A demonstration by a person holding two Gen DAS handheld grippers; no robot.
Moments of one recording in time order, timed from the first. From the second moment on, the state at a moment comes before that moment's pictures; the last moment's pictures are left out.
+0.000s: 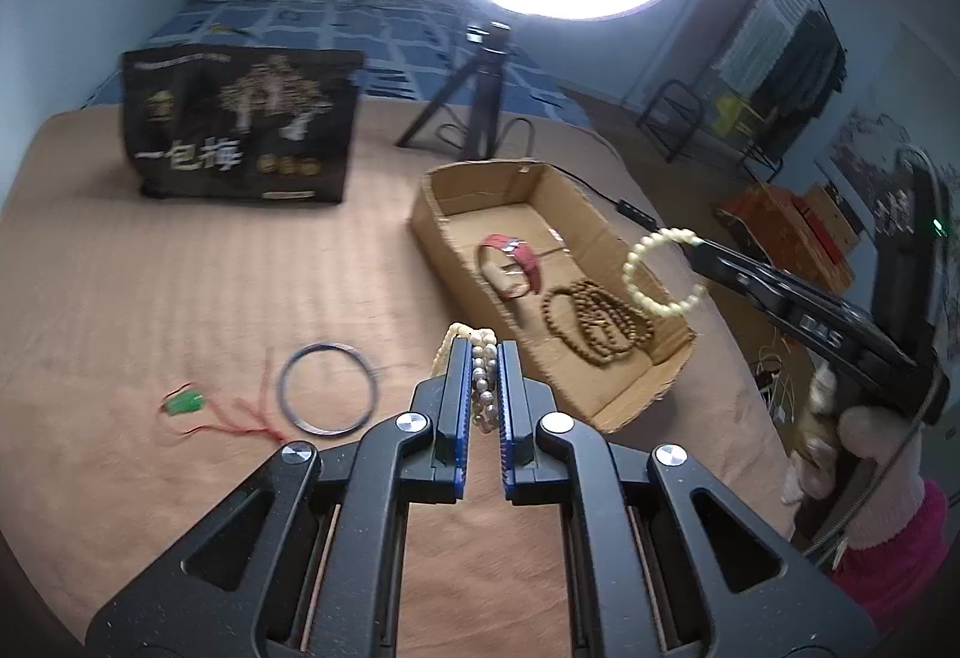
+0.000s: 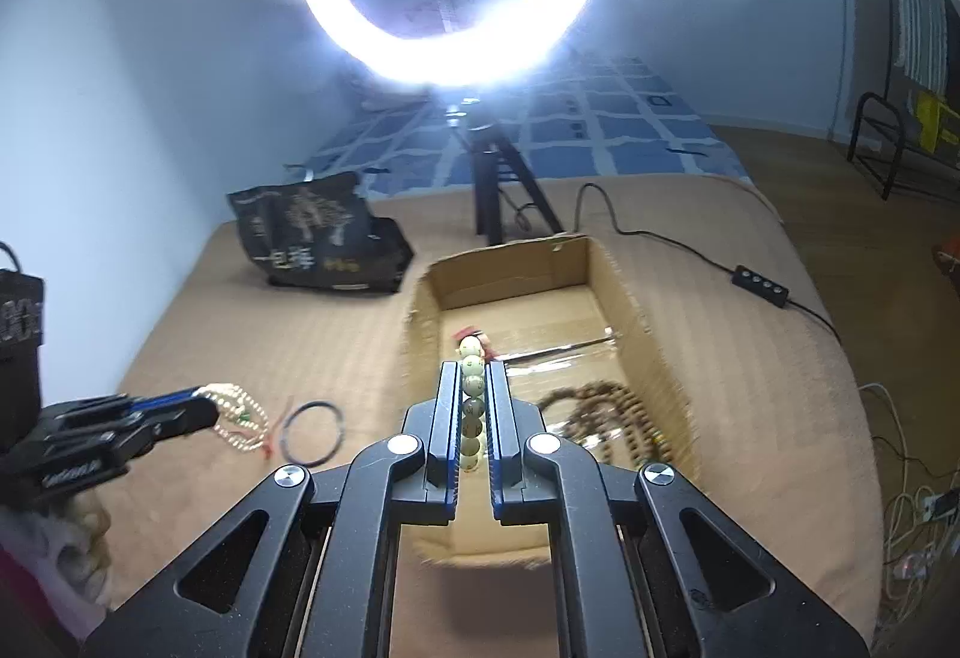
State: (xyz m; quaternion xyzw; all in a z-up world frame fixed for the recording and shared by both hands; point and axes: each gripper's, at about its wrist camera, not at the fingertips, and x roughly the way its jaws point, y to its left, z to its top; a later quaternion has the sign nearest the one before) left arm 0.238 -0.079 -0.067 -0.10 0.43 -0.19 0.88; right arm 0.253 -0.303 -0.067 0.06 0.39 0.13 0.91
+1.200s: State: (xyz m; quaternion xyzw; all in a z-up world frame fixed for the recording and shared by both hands) left arm 0.280 -0.187 -0.110 -0.05 0.46 -0.24 0.85; right arm 0.334 -0.333 -0.124 0.09 0.41 0.13 0.90
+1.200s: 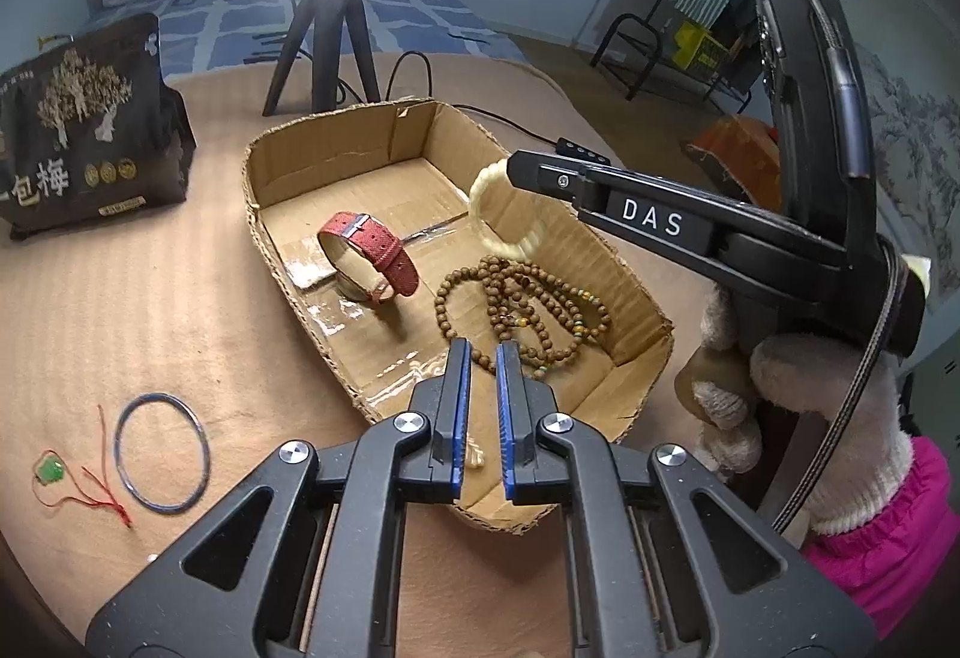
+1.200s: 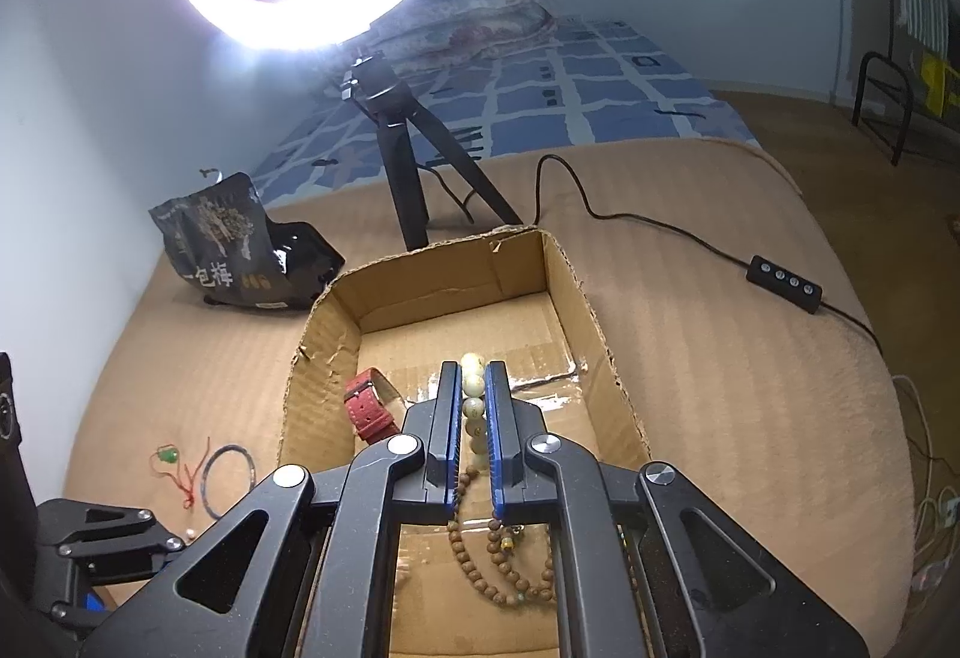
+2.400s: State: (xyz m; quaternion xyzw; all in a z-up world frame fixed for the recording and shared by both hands) left arm 0.227 -0.094 -0.068 -0.05 0.45 -0.18 0.87; right arm 0.253 -0.325 -0.060 0.08 0.38 0.10 0.92
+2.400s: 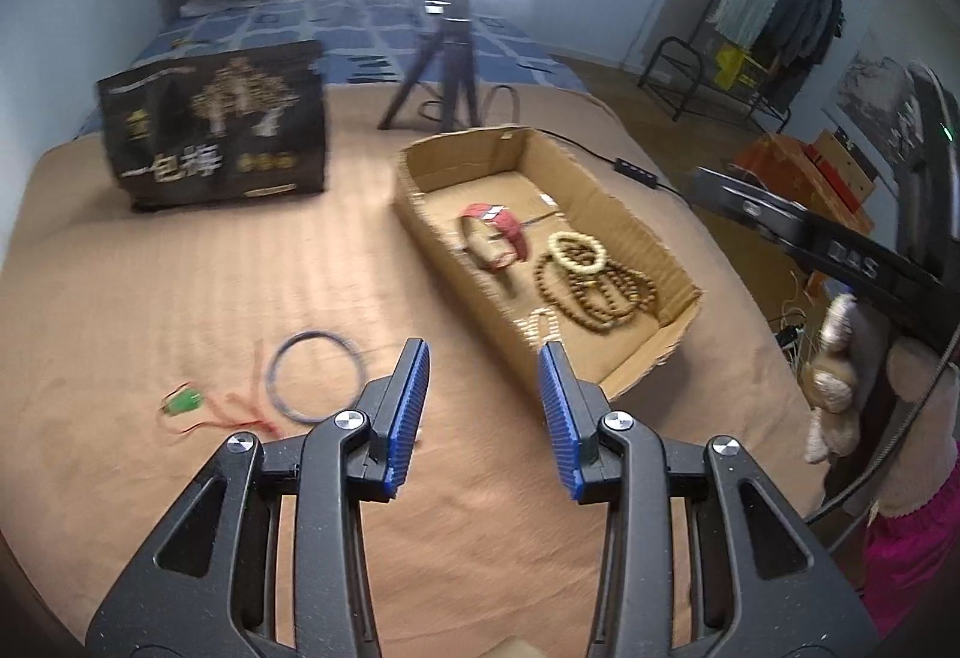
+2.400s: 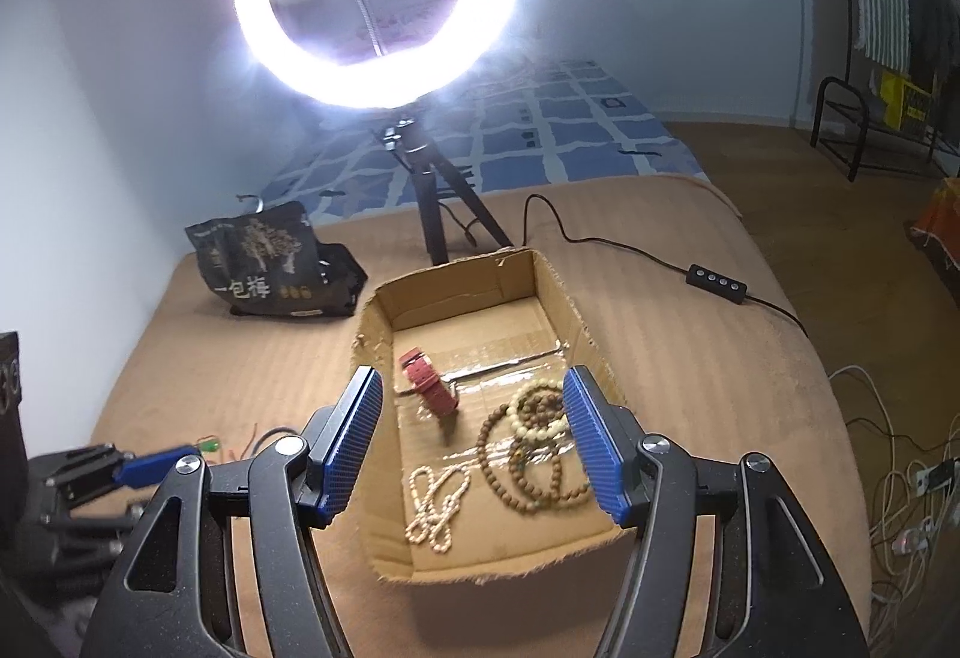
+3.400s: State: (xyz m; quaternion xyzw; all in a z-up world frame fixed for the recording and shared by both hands) left arm 0.233 0.090 -0.135 -0.13 0.50 -0.06 0.86; right arm 0.225 -0.162 -0.120 -0.03 0.45 0.23 0.86
